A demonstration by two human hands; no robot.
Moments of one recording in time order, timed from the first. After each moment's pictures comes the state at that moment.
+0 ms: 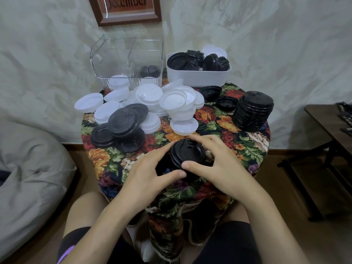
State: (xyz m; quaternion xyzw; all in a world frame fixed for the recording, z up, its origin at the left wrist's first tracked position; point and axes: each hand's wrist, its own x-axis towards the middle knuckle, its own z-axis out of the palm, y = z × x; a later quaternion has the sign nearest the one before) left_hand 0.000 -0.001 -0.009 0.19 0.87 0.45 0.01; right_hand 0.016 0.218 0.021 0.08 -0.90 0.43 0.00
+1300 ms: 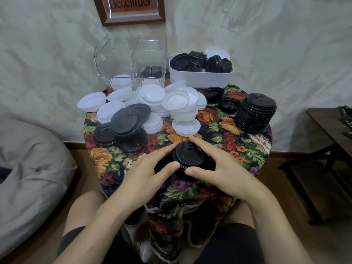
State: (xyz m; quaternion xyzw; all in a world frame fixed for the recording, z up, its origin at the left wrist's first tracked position) left_hand -0.008 -0.009 -0.012 0.21 0.87 0.45 0.02; right_hand 0.009 0.225 0.020 0.13 -0.89 0.43 -0.07
